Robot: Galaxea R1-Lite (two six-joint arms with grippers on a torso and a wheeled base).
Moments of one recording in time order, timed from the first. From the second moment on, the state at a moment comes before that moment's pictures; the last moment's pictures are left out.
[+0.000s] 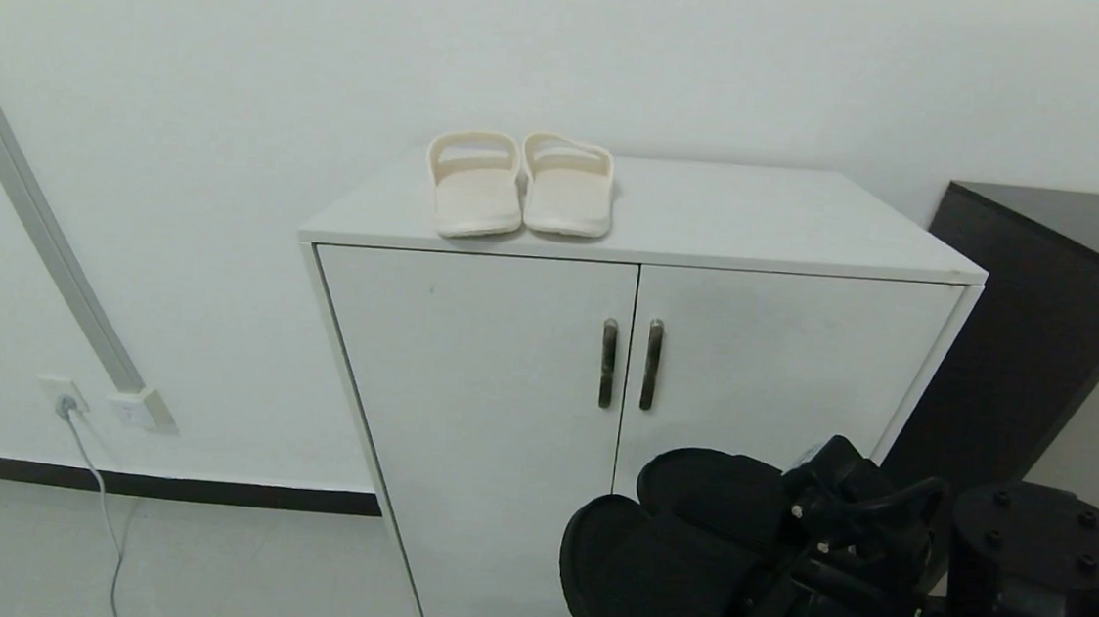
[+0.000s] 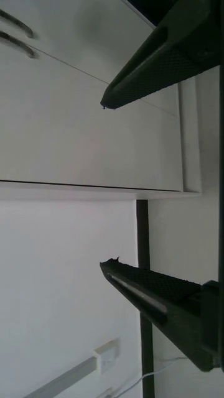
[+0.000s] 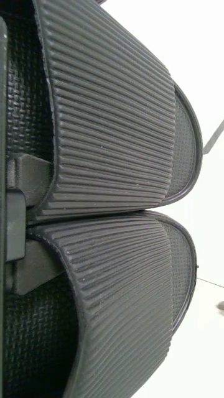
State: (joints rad) left arm 0.00 0.00 0.00 0.00 -0.01 0.00; right arm 0.88 1.60 -0.42 -0.90 -0.08 0.06
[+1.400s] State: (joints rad) left arm -0.01 0.06 -0.22 0.03 -0.06 -0.11; right arm 0.88 1.60 -0.40 -0.90 -0.08 0.06
